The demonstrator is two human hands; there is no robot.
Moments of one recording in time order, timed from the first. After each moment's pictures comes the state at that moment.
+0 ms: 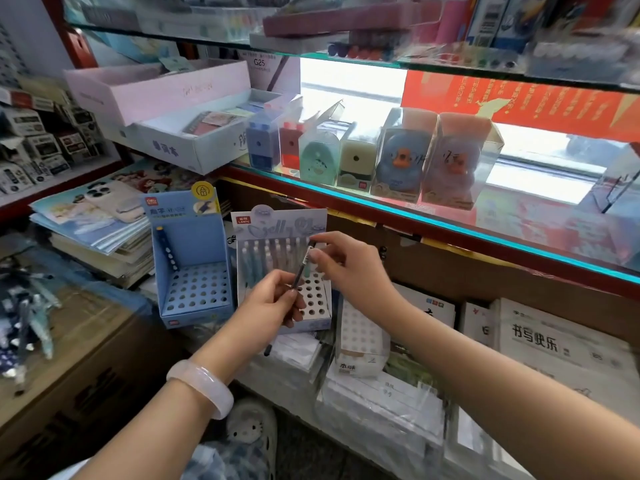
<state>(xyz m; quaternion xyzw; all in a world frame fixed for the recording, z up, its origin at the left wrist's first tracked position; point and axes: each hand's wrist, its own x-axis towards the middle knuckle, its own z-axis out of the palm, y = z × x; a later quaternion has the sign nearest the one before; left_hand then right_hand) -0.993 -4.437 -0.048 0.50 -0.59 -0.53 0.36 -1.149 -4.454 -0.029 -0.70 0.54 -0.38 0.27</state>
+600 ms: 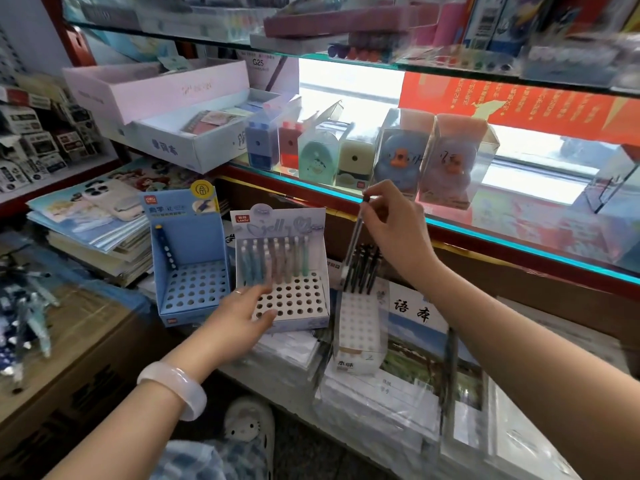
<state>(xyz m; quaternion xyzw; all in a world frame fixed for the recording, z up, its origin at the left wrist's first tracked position) -0.956 -4.442 -0.062 0.59 -0.74 -0.29 0.14 -1.194 -4.480 -0.001 -0.68 0.58 -0.45 0.07</state>
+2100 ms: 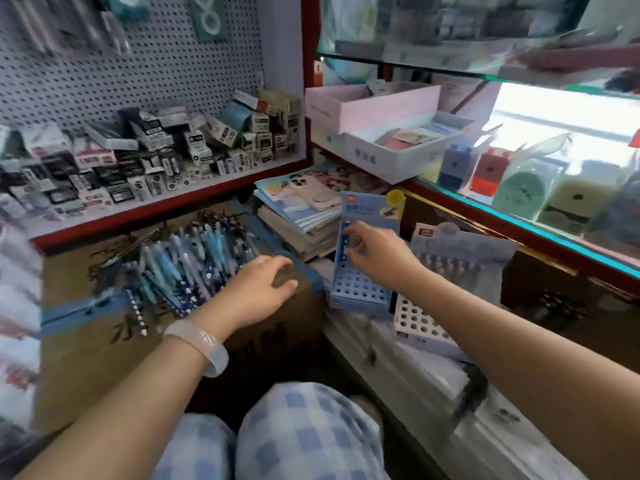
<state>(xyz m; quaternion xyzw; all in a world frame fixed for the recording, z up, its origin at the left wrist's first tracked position) -0.772 -4.388 -0.006 0.74 -0.63 -0.20 0.13 -0.951 -4.499 -0.005 -0.87 0.44 -0.15 0.15</state>
